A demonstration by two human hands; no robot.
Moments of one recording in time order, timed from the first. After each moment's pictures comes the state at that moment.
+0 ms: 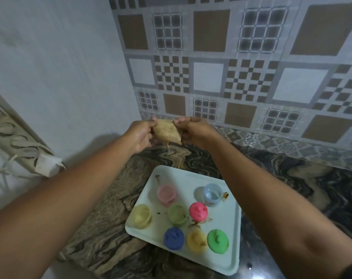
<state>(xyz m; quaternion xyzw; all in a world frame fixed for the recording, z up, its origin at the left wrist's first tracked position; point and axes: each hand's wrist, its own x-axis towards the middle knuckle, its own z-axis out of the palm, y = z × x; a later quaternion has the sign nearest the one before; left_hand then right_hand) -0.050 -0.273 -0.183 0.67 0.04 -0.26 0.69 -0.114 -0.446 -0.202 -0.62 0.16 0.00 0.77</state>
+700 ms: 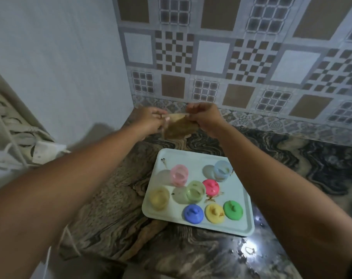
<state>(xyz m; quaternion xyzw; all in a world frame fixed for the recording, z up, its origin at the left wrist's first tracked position) -0.028 -0.219 -0.213 0.80 -0.17 -0.21 0.53 -0.119 -0.395 -0.218 -0.72 0.26 -0.16 0.62</state>
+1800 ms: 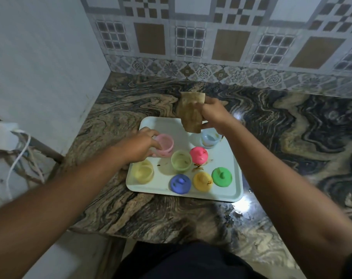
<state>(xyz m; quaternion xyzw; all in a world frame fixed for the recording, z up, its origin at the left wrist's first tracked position) -0.083 -0.193 -0.336 0.81 -0.56 -0.15 -0.04 -0.199 -0.426 -0.287 -0.71 0.32 -0.04 0.62</state>
